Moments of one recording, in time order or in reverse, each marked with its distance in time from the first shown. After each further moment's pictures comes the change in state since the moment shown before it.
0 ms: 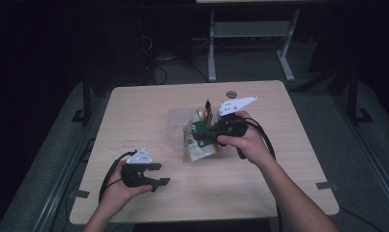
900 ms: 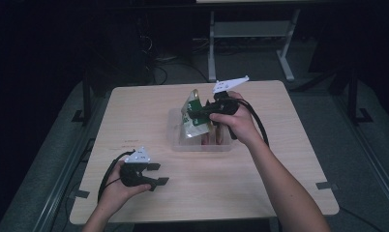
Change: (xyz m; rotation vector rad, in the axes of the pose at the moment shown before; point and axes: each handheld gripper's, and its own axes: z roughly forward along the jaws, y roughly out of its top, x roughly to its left) left arm 0.003 -0.004 -0.001 0.002 -0.008 -0.029; right arm -0.049 0.029 0.017 -0.019 -0.076 0.037
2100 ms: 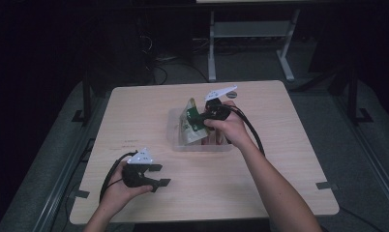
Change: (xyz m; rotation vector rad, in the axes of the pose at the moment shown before) left arm -0.003 0.000 0.005 0.007 -0.008 0.012; right arm -0.024 -0.030 0.034 0.101 -0.089 0.065
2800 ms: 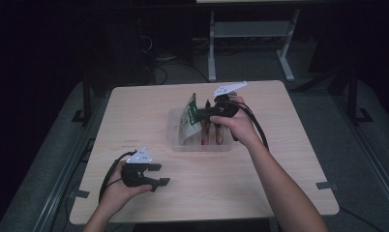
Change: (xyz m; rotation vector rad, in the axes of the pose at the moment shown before) left arm 0.001 0.000 -0.002 -0.002 0.002 -0.002; right arm -0.002 0.004 -0.024 -0.038 -0.062 -0.001
